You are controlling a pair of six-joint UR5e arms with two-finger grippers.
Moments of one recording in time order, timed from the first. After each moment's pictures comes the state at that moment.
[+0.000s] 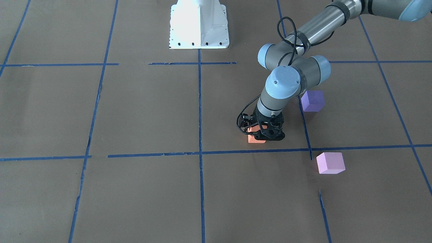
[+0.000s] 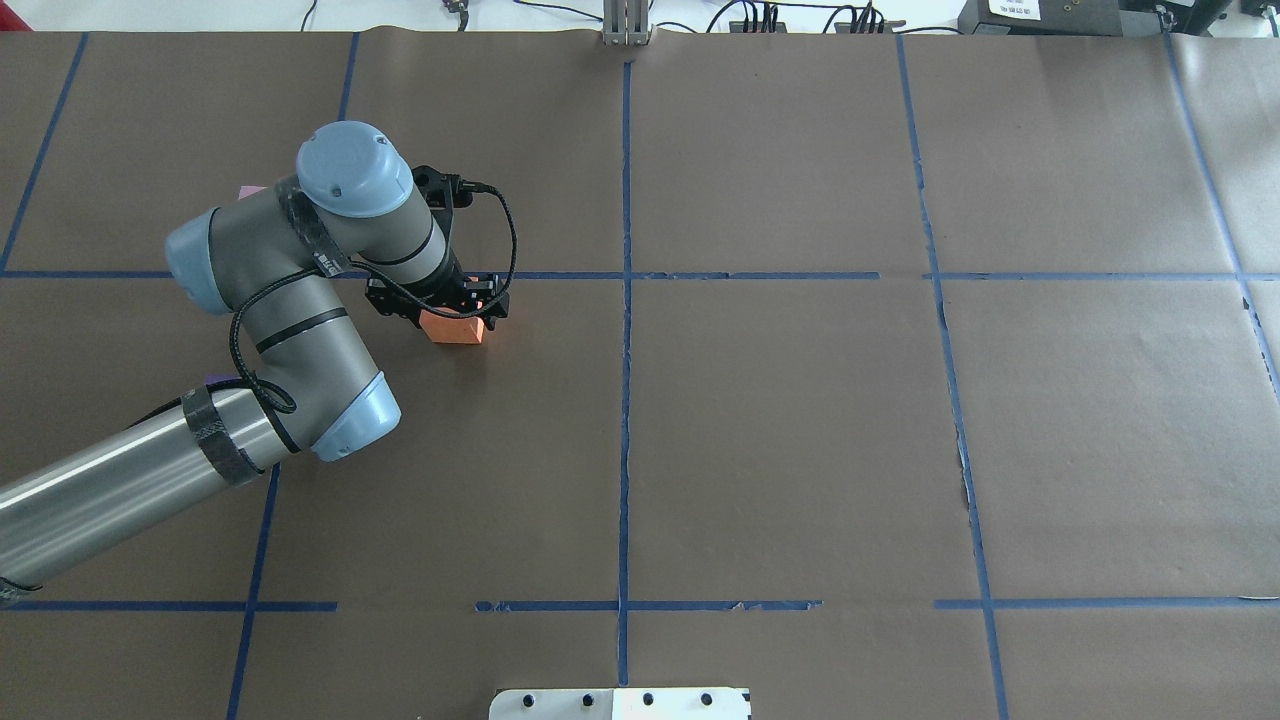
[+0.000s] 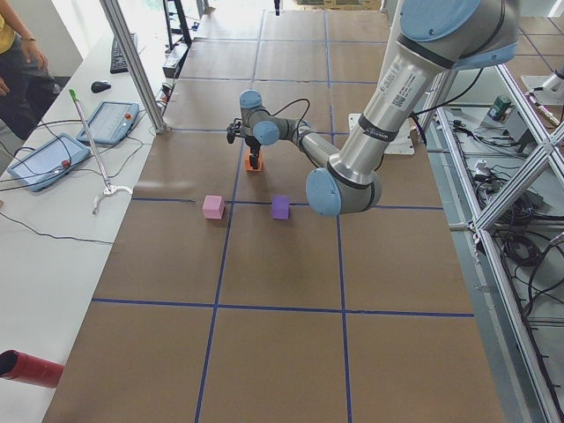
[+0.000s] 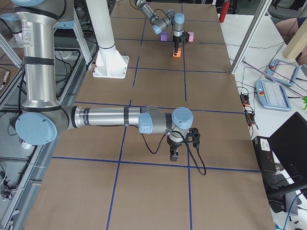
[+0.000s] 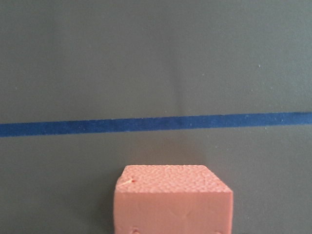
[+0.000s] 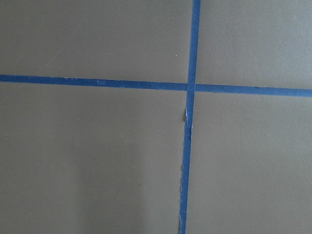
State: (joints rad) left arm -0.69 -2.21 -1.41 -1.82 -2.04 -1.02; right arm 1.48 -1.59 1.63 -1.57 2.36 0.05
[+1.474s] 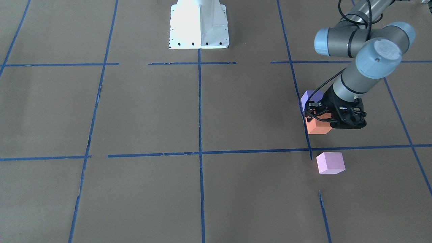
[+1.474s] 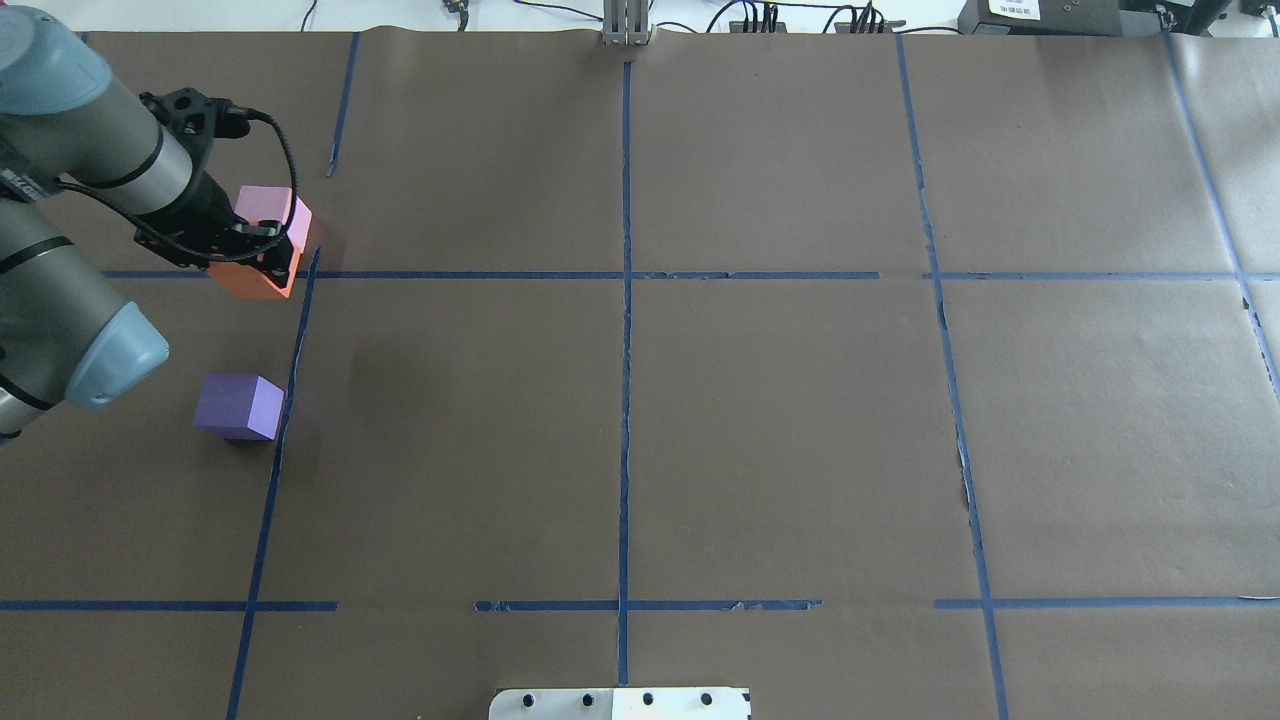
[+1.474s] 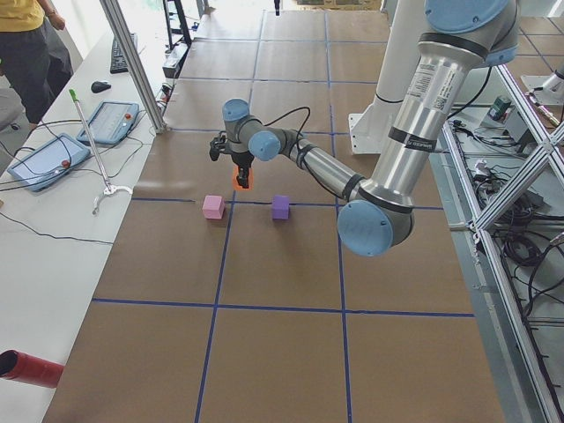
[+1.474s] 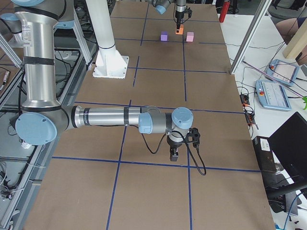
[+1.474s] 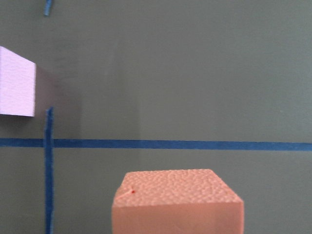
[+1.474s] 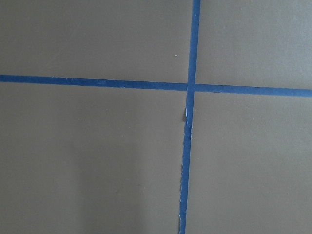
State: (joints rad) left arm -0.96 -1.89 -1.71 -1.67 -2.21 -0.71; right arm 1.48 -1.59 1.63 -1.57 2.36 0.05
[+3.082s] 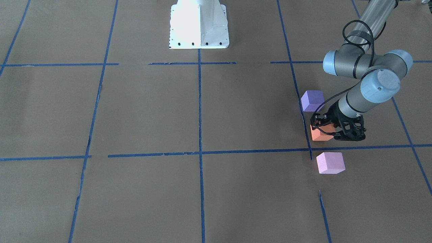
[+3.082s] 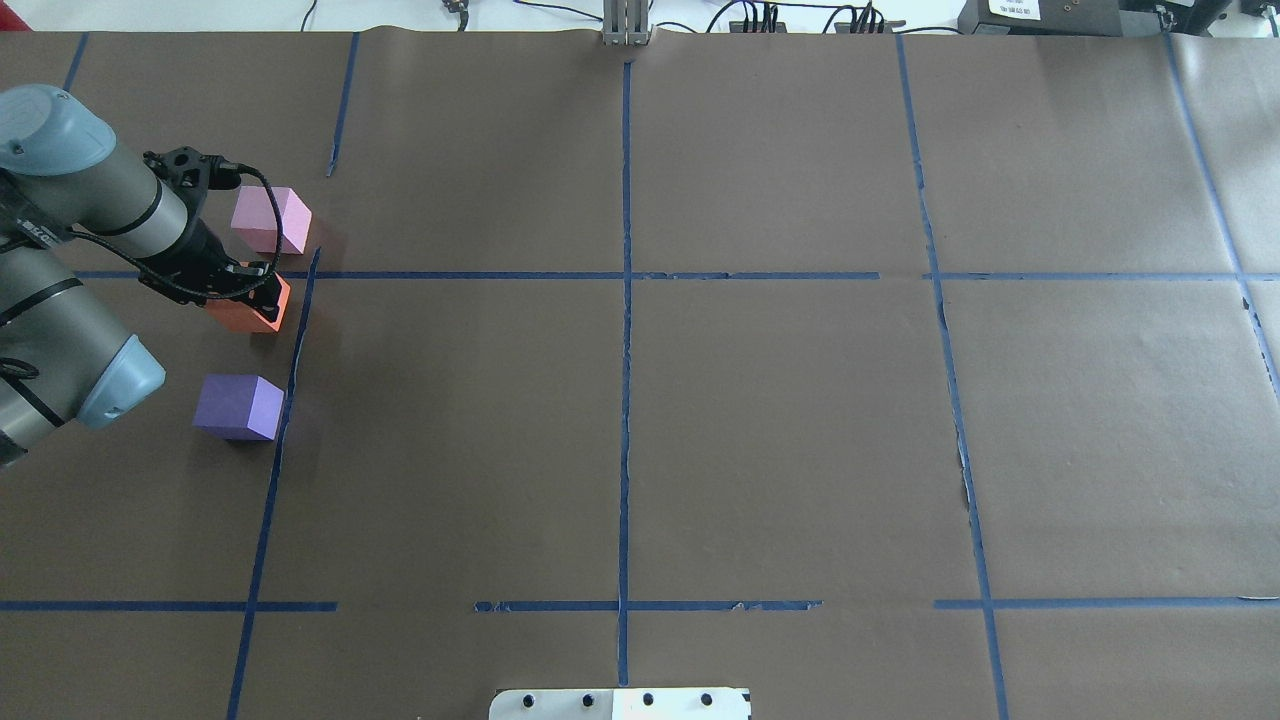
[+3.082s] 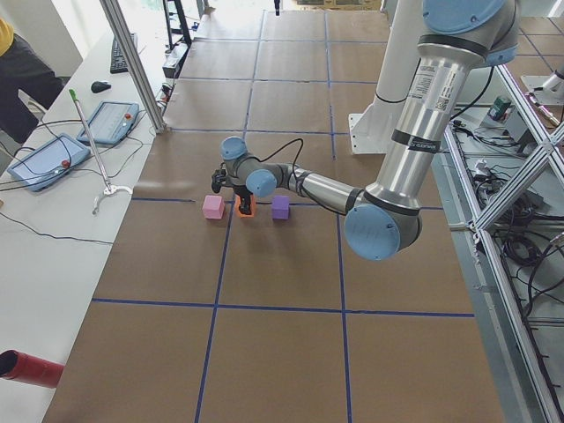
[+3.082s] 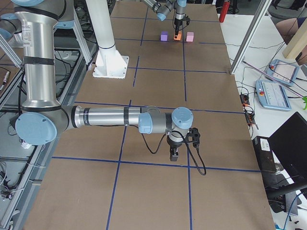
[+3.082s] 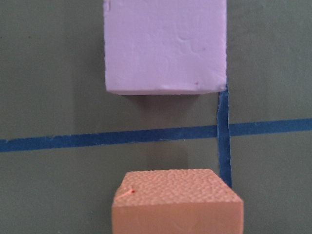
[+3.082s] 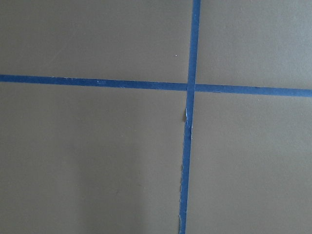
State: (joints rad) left arm -0.91 -1.89 -1.49 -1.91 -2.23 -0.79; right arm 1.48 -1.59 1.63 -1.57 2.36 0.05
